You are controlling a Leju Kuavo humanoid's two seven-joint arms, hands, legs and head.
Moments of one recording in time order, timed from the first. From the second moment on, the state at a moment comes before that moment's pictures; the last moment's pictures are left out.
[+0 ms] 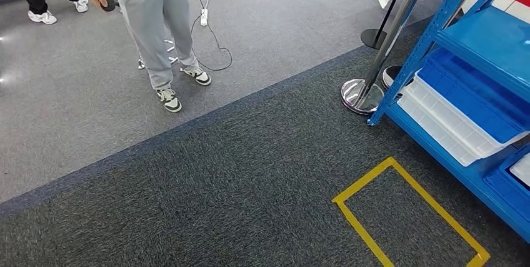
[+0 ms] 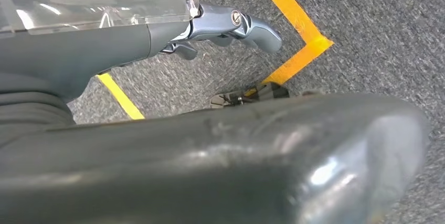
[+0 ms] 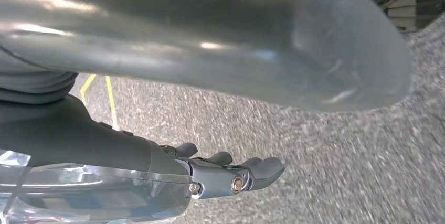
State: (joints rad) left arm 0.00 -0.21 1.08 -0.22 -1.25 -0.01 -0.45; right arm -0.02 0.18 -0.99 -0.21 1.07 -0.14 -0.02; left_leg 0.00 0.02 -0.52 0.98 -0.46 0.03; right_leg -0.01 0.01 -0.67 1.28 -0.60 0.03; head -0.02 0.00
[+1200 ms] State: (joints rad) left arm -0.01 -0.21 1.10 -0.22 -1.34 0.02 -0.33; right arm -0.03 0.16 -1.06 -0.21 1.10 -0.17 0.05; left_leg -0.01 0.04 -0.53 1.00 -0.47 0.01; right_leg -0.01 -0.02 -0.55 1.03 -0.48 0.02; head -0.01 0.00
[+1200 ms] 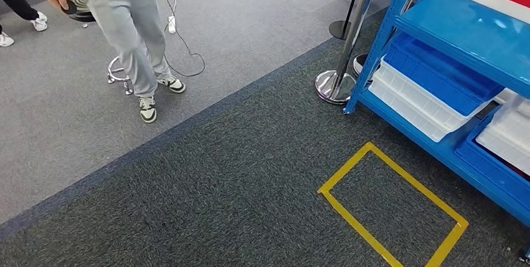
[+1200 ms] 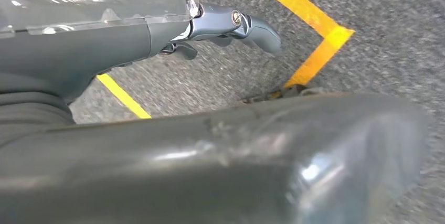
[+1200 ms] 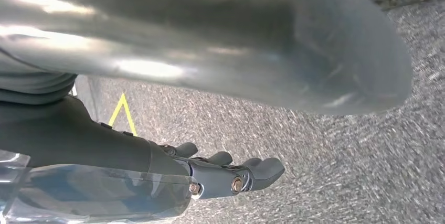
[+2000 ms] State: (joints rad) left arm -0.01 -0.22 1.10 -0.22 -1.35 0.05 -0.32; right arm -0.03 0.16 -1.11 -0.21 1.09 -0.20 0.08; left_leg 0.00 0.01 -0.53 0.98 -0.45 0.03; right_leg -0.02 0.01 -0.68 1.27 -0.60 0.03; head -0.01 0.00
